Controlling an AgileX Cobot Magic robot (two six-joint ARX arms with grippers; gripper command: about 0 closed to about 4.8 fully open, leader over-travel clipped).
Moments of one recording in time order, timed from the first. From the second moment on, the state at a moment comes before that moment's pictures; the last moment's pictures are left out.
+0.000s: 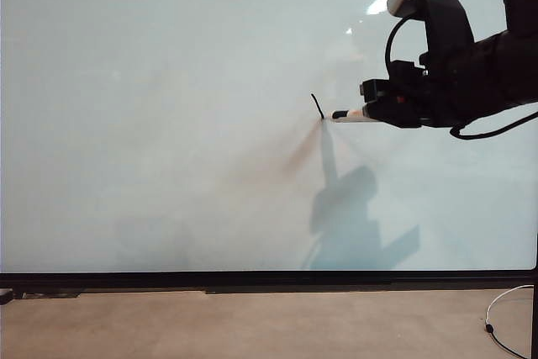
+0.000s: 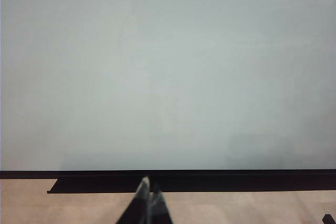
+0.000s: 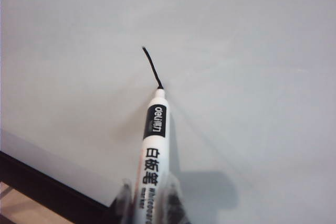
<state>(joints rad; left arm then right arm) 0.00 0.00 0.00 -0.04 0.00 -0.01 0.41 1.50 0.44 1.01 -0.07 -0.05</state>
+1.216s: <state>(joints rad) 0.00 0.00 0.00 -0.04 0.00 -0.01 0.41 1.48 0.43 0.97 -0.02 -0.08</state>
